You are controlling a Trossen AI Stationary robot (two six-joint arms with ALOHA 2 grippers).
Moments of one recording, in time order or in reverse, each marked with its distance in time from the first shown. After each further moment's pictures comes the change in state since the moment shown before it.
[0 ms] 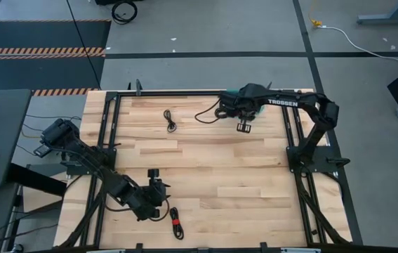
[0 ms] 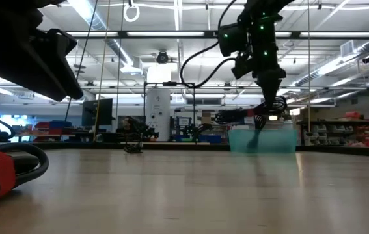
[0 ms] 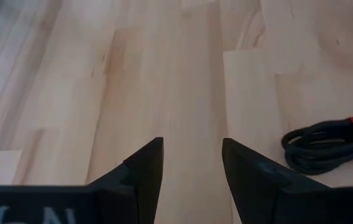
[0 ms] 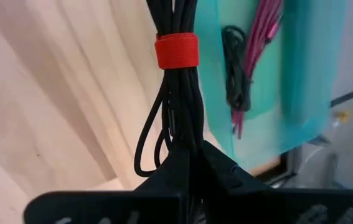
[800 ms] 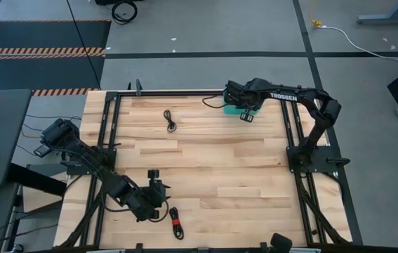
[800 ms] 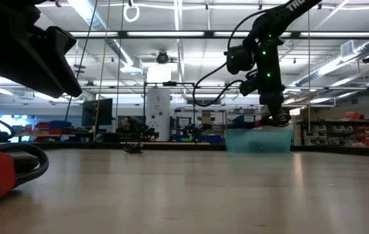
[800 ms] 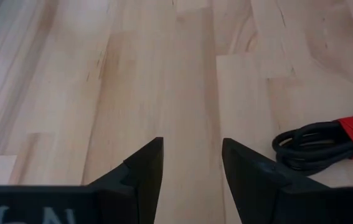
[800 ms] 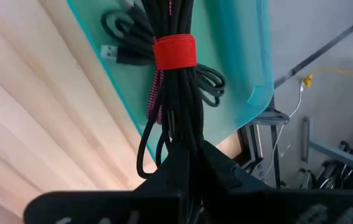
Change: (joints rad) left arm -0.002 -0.001 0.000 0.015 0.001 0.009; right arm -0.171 0.001 -0.125 0.196 0.161 -0.034
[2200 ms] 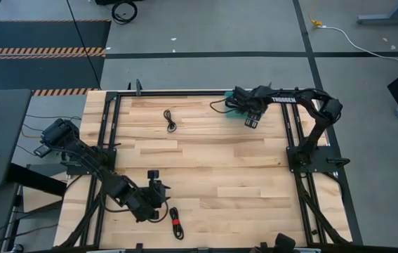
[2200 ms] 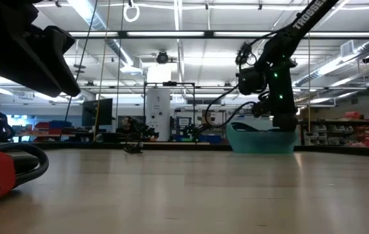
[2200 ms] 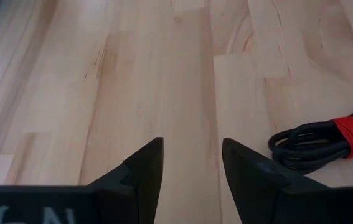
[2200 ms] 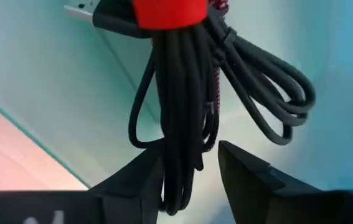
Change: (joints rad) left arm -0.005 0.000 0.000 0.002 0.001 -0.010; right arm -0.082 -0.001 -0.244 0.223 -0.078 -0.037
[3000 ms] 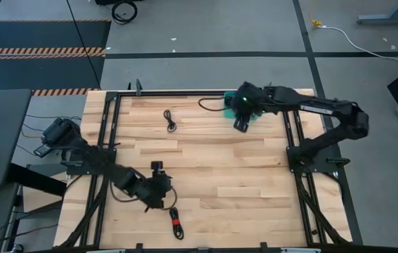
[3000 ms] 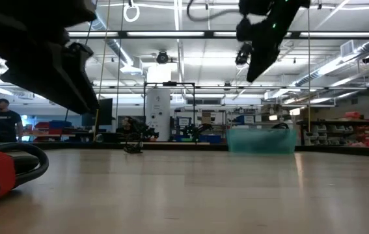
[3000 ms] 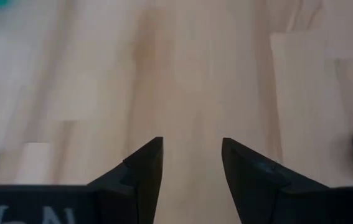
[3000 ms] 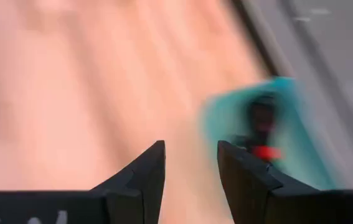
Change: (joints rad) left arm 0.136 0.000 -0.001 -0.063 0.061 0.092; right arm 0.296 -0.344 0.183 -0.004 -0.270 0.166
